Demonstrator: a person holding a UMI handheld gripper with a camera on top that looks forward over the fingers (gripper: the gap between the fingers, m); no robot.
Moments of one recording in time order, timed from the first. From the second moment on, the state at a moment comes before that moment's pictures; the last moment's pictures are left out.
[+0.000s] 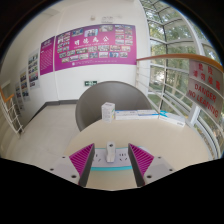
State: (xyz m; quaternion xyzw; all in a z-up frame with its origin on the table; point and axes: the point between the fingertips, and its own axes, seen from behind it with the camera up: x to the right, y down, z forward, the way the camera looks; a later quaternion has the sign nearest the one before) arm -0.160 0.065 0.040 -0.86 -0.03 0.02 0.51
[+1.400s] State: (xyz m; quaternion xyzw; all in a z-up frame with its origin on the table) arm 0.067 0.071 0.014 -0.87 -0.07 -0.10 0.47
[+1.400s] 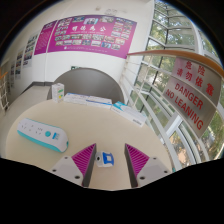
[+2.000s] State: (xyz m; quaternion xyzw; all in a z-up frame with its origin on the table) arm 0.021 -0.150 0.198 -0.87 -0.02 -0.09 0.48
